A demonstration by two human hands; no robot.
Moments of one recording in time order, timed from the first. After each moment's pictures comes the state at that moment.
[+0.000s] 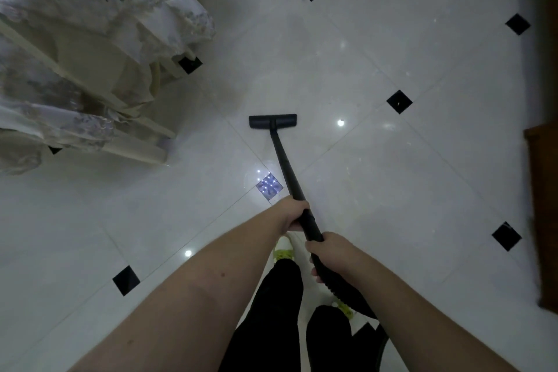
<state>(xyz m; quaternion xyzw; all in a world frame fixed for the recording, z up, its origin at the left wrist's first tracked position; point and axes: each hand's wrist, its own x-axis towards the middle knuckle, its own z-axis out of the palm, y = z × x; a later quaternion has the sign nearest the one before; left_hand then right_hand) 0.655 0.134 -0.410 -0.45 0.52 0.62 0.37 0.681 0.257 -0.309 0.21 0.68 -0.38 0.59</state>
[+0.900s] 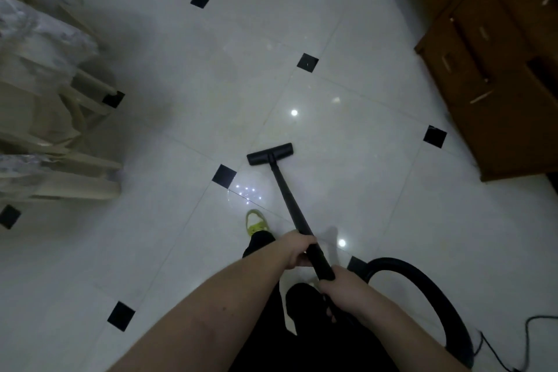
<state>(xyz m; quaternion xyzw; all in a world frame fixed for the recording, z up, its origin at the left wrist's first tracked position) 0.871 0.344 -0.385 -0.37 0.55 0.54 0.53 0.930 0.459 -0.263 0.29 0.66 -0.44 0.54</state>
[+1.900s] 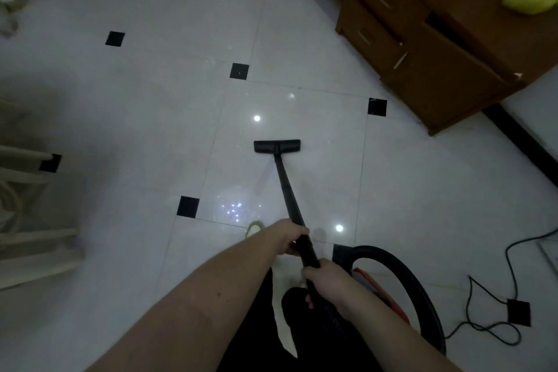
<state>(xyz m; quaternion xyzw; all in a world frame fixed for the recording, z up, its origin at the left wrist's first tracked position) 0.840 0.456 -0.390 -0.24 0.65 0.39 0.61 0.946 0.530 -0.280 0.45 0.55 -0.56 0.42</state>
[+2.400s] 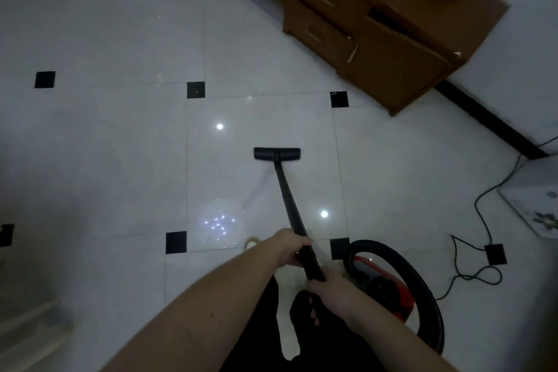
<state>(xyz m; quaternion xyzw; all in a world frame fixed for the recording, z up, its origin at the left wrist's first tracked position) 0.796 0.455 -0.383 -0.15 0.63 0.34 0.68 0.909 0.510 -0.251 0.51 0.47 -0.61 0.38</state>
